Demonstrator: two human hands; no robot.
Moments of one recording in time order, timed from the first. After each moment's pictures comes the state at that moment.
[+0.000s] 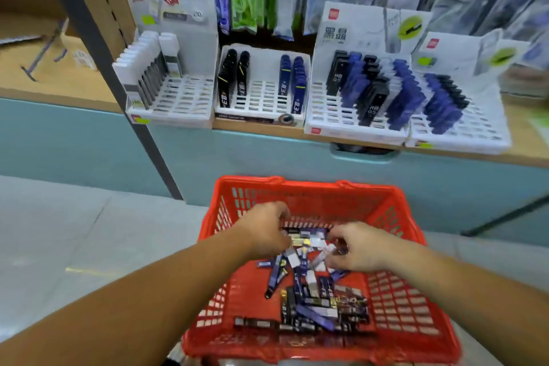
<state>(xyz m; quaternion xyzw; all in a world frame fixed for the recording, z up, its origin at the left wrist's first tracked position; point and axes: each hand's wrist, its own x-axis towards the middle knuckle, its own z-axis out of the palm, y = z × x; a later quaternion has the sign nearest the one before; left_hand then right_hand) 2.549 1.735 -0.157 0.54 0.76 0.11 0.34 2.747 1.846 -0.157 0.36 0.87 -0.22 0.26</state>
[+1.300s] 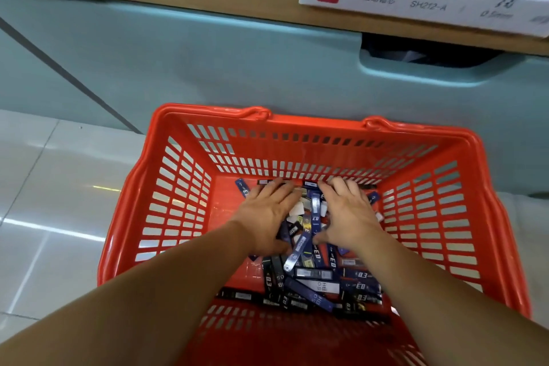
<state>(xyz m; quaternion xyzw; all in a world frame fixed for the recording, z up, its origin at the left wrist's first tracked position) 2.574 1.777 -0.377 0.66 0.69 -0.08 0.29 2.746 1.893 -0.375 0.38 0.89 -0.19 0.18</state>
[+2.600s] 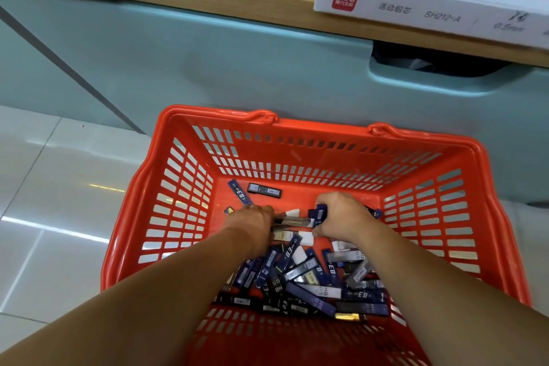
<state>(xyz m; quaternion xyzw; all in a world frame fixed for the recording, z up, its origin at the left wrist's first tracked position) 2.571 1.770 -0.376 0.50 0.77 -0.13 0.38 2.722 1.904 -0.366 0.45 0.79 -0.32 0.26</state>
